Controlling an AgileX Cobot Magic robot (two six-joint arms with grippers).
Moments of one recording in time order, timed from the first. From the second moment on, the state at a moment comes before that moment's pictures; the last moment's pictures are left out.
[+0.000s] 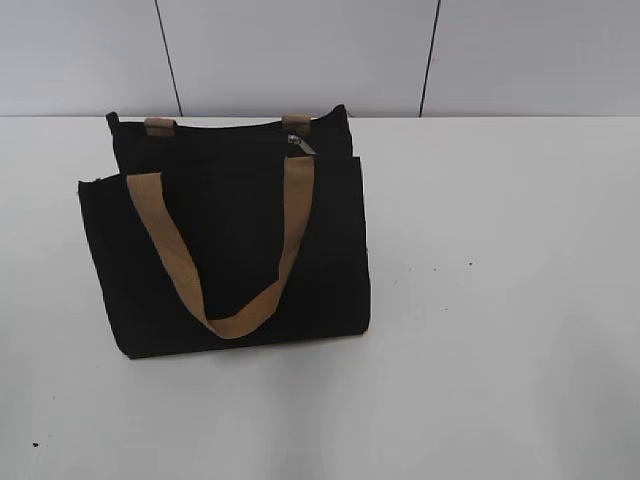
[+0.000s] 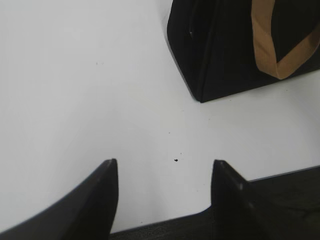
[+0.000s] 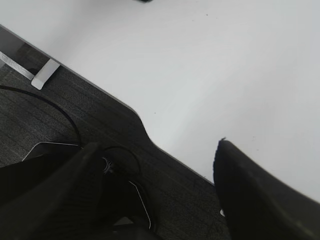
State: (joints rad) left arm -0.10 0.21 -0.53 -0.16 1.08 0.20; right arm 0.49 0.29 -0.48 0.14 1.11 -0.14
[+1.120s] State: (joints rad) left arm -0.09 0.00 -0.53 -0.16 1.07 0.20; right arm -0.03 0.00 -0.48 0.16 1.10 -0.14
